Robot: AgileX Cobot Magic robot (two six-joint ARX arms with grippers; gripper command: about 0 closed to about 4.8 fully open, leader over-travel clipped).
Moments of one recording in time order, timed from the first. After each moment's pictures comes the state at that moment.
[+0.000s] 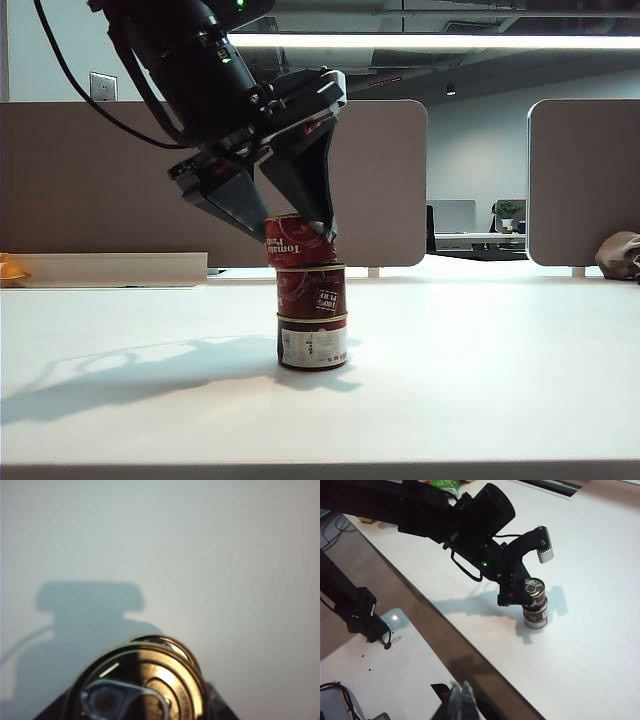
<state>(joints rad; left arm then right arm) -0.70 1.59 1.14 -0.47 0.15 -0.01 0.91 0.75 1.55 -1.27 -0.08 0.22</state>
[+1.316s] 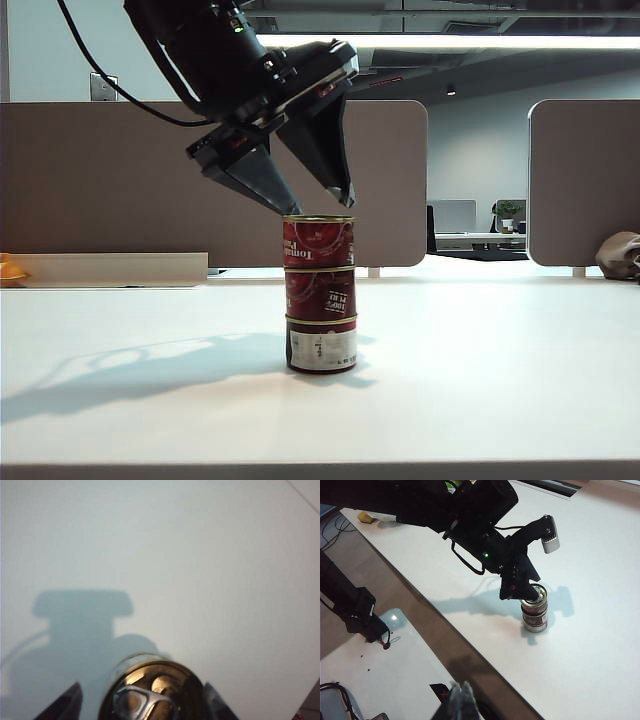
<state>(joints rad) -0.70 1.60 1.23 -0.52 0.19 0.00 0.91 0.75 1.55 -1.27 -0.08 0.22</state>
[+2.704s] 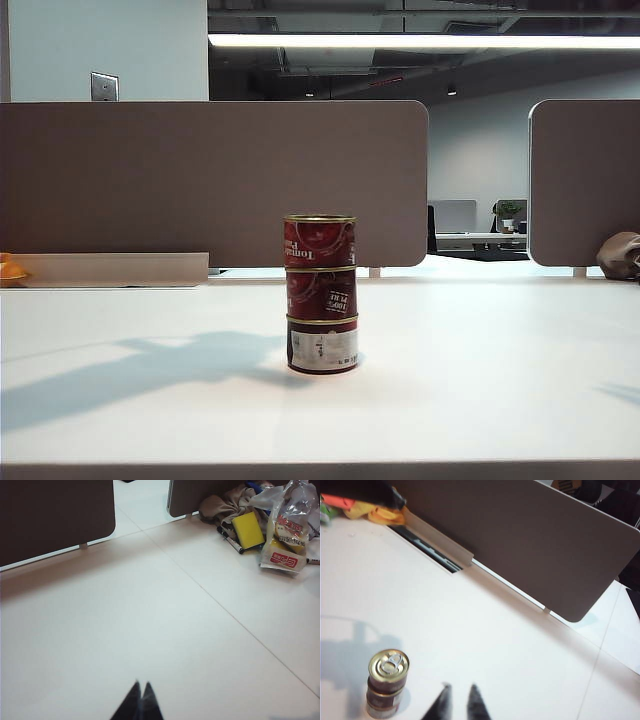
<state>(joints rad) -0.72 1.19 1.29 -0.45 -0.07 -0.08 0.90 0.56 0.84 -0.43 0.33 -0.30</state>
